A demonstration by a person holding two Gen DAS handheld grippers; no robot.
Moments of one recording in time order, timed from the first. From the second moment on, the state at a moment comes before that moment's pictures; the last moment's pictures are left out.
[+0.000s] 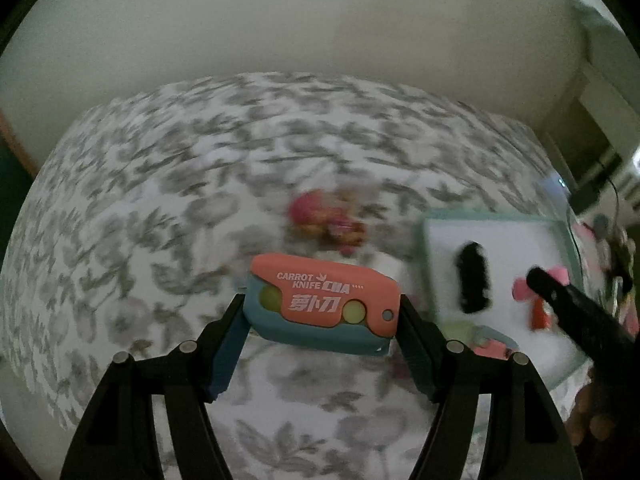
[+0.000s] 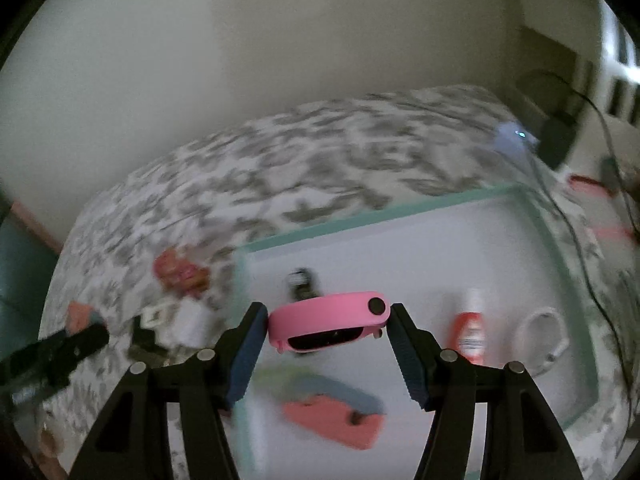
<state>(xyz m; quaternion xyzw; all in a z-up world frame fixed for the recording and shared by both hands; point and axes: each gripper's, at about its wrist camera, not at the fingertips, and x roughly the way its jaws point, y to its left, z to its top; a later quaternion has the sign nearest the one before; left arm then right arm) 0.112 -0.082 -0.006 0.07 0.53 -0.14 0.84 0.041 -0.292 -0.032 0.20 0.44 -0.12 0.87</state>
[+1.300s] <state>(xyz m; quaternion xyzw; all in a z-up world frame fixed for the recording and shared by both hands) 0.064 -0.246 -0.065 0.15 0.56 -0.25 0.78 0.005 -0.381 -0.057 0.22 0.45 -0.22 0.84</state>
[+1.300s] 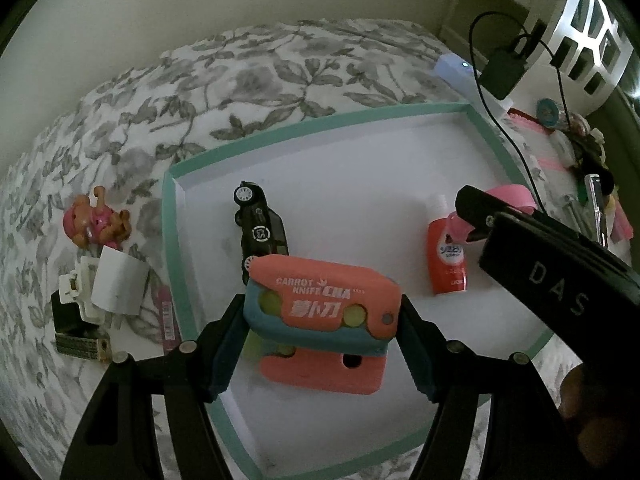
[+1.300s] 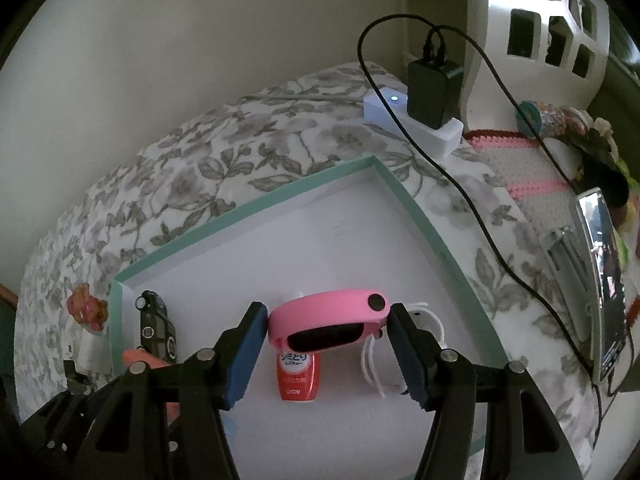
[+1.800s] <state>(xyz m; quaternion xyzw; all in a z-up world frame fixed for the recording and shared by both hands) 0.070 -0.240 -0.063 0.14 0.56 -0.24 0.78 0.013 -0.368 -0.055 0.20 0.45 -0.20 0.84</state>
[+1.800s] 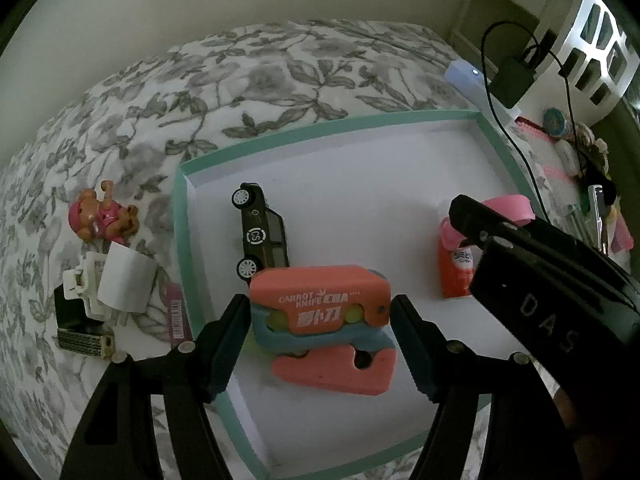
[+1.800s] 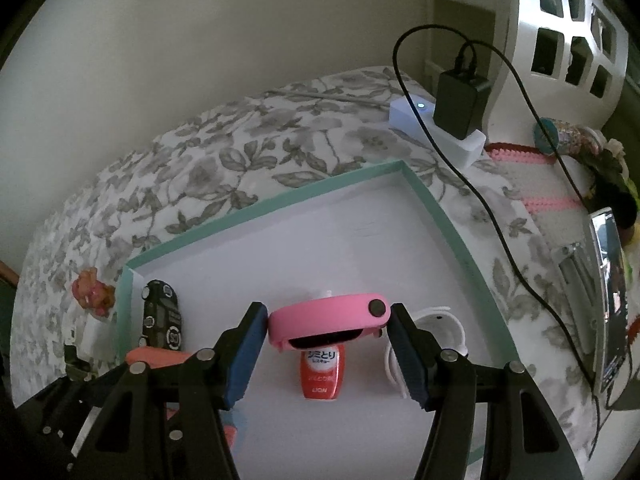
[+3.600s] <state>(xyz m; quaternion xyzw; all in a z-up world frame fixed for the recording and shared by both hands) 0.128 -0.116 -0.041 0.01 0.54 -0.08 0.84 0.011 -0.374 -0.071 0.21 0.46 -0.22 0.83</state>
